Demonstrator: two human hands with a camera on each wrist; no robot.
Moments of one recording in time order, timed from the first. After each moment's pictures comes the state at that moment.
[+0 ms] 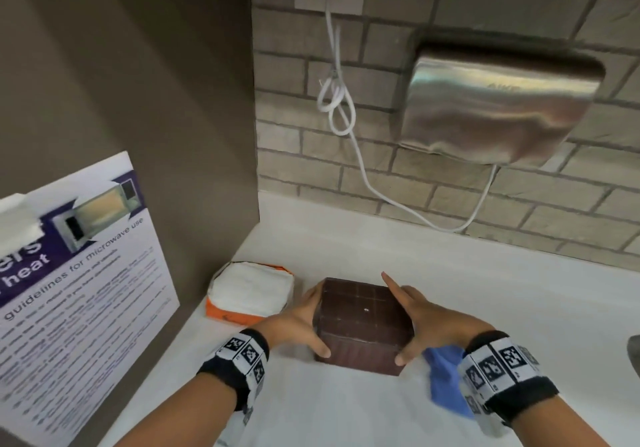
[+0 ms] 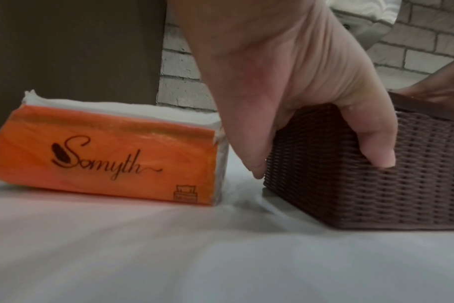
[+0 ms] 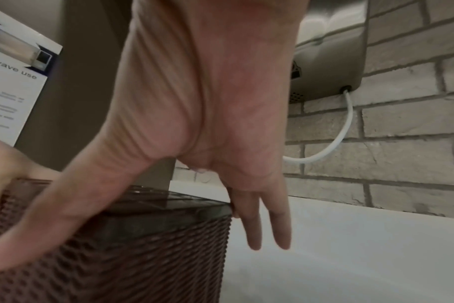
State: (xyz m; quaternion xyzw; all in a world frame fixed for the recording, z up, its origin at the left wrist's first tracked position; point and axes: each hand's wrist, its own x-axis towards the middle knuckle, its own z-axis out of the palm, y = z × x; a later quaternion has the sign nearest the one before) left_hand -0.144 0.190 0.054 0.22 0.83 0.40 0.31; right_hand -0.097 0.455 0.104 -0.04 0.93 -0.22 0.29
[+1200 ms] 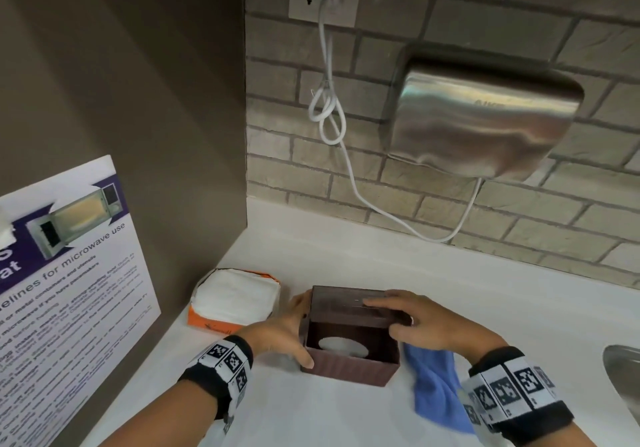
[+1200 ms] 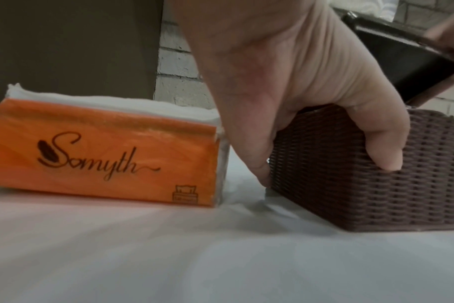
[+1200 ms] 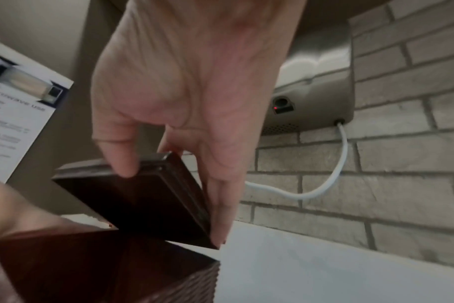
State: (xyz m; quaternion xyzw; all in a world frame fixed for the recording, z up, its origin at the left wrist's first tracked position) left_hand -0.154 0.189 0.045 0.23 0.85 0.35 0.30; right_hand -0.090 0.456 0.139 -0.11 0.95 -0.22 0.20
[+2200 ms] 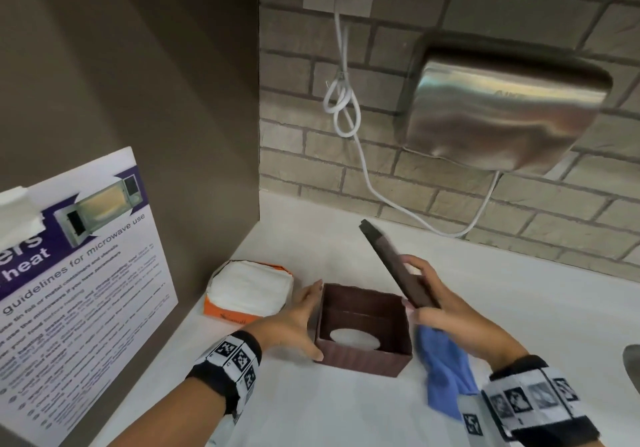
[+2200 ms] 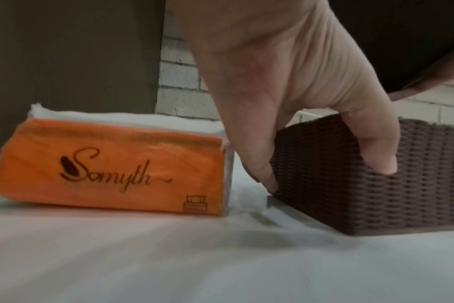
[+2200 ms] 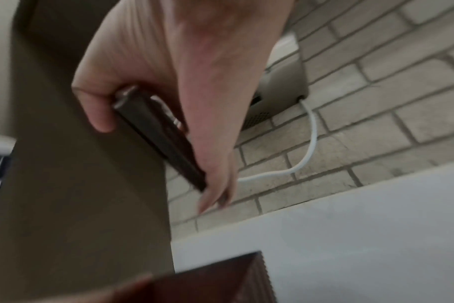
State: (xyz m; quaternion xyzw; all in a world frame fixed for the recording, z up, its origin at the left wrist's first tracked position) left_hand -0.147 0.179 0.046 0.22 0.86 0.36 0.30; right_hand -0.061 0.443 0.159 -0.07 0.83 -0.54 0.13
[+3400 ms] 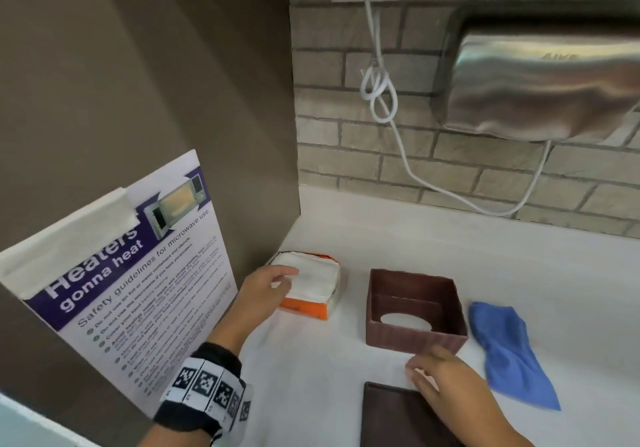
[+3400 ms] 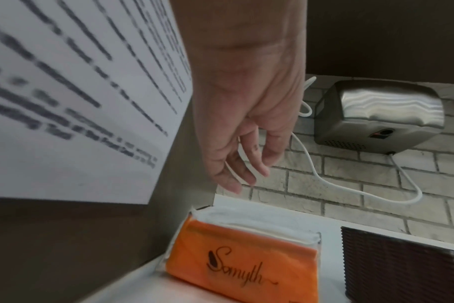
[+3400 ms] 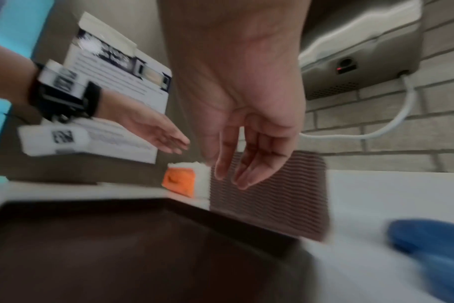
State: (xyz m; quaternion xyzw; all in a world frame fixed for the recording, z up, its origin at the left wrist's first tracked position) left_hand -0.125 0.066 0.082 0.03 0.87 0.49 0.04; right_hand 0.005 0.363 0.046 -0.04 0.98 -0.19 0.04
